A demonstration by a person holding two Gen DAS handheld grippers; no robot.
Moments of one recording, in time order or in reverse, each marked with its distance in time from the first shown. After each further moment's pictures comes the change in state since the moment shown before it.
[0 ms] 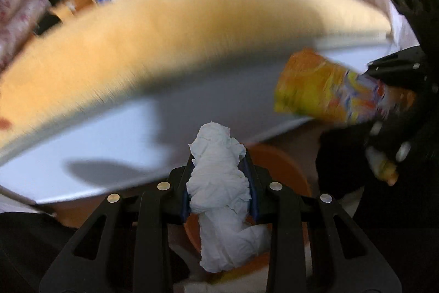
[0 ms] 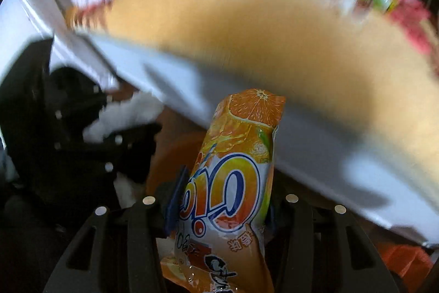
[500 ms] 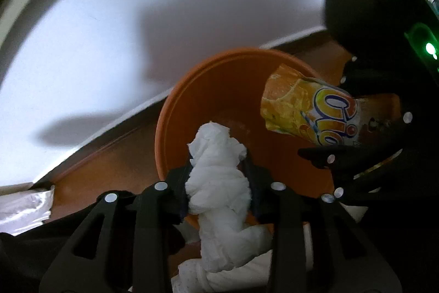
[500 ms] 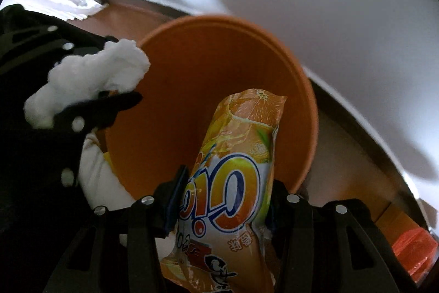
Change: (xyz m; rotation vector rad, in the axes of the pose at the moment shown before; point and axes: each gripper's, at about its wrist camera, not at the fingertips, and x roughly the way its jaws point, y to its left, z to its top) left arm 0.108 -0.014 -0.037 0.079 0.423 0.016; right arm 0.144 -0.011 -0.012 0.024 0.403 0.026
